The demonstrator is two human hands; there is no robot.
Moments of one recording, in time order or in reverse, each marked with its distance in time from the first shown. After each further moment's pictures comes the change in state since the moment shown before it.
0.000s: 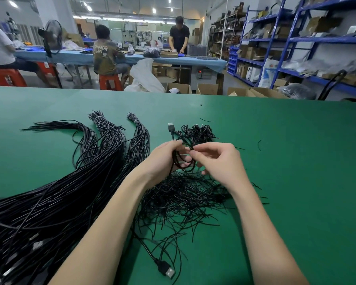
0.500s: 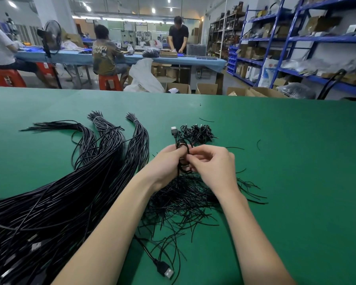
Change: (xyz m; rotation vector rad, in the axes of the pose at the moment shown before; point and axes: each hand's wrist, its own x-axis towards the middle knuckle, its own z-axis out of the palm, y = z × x) left_hand 0.000 -0.012 0.010 0.012 -0.038 0.014; right_hand -0.002 0.010 0.020 0.009 0.109 -0.073
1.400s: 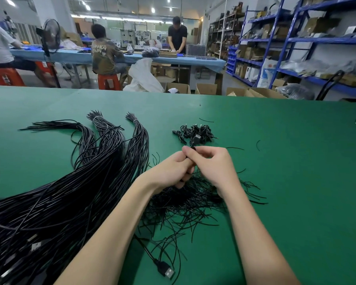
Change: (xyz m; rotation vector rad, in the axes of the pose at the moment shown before) left_hand -0.009 -0.002 -0.003 0.468 -0.220 0.006; right_hand 0.005 -0.005 -0.003 0.027 -0.044 0.175
